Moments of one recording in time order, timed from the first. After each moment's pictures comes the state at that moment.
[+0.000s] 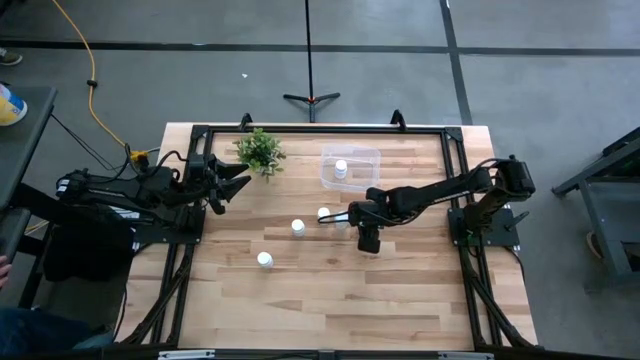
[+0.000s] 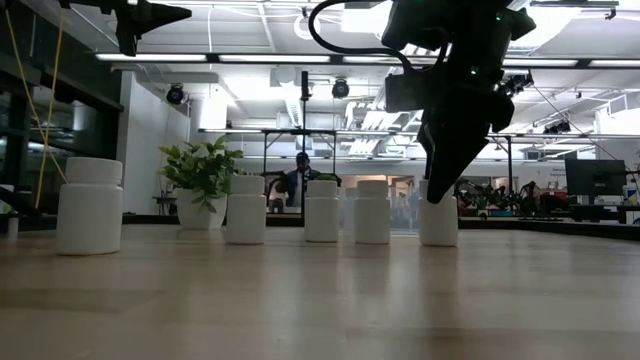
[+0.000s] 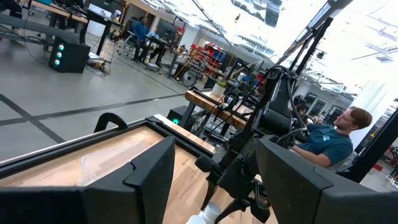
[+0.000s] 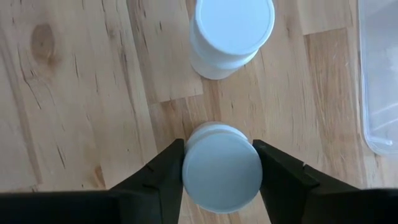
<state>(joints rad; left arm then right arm) -0.14 0.42 0.46 0.08 -0.50 -0.40 0.08 1.66 1.03 -0.63 0.14 0.26</state>
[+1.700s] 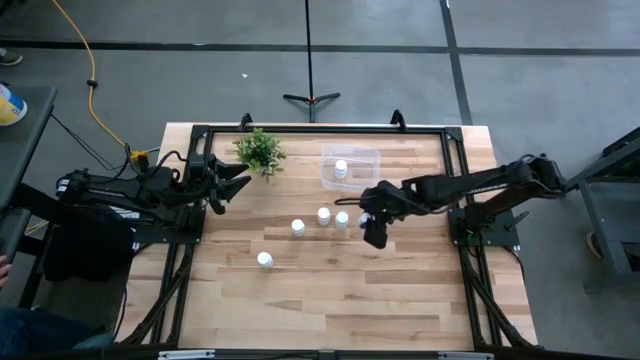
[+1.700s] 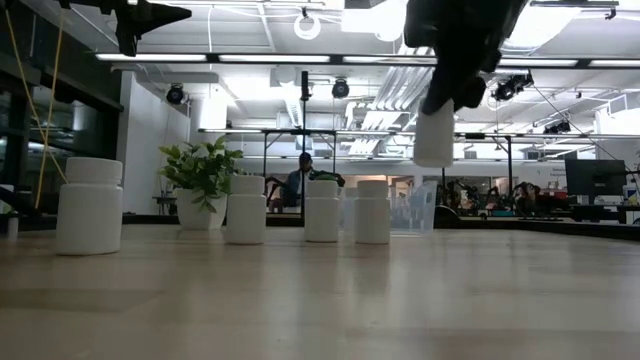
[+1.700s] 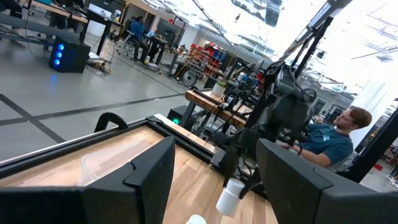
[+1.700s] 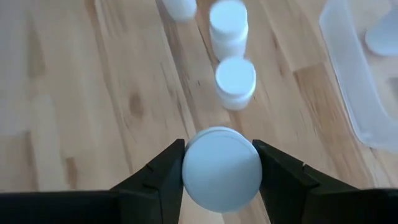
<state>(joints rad) -0.14 0.42 0.46 0.08 -0.50 -0.40 0.08 1.39 1.03 -0.62 0.06 0.44</state>
